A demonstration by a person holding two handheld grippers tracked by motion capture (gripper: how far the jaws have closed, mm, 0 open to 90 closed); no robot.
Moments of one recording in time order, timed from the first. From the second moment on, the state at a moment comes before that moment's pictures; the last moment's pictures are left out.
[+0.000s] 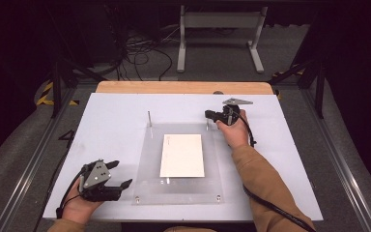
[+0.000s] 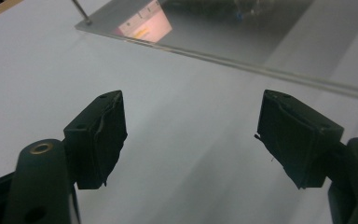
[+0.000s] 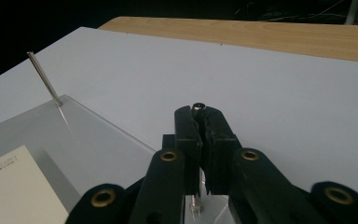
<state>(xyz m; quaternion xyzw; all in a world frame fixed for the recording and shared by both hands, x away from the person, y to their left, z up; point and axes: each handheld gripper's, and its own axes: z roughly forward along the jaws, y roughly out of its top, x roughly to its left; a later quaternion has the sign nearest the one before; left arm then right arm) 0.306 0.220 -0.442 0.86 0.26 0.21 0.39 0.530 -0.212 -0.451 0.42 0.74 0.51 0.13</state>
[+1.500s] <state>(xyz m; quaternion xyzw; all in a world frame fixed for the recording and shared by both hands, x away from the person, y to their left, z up) 0.320 0.178 -0.435 0.83 0.13 0.32 0.44 0.520 -0.225 -0.443 0.38 0.75 0.52 0.16</state>
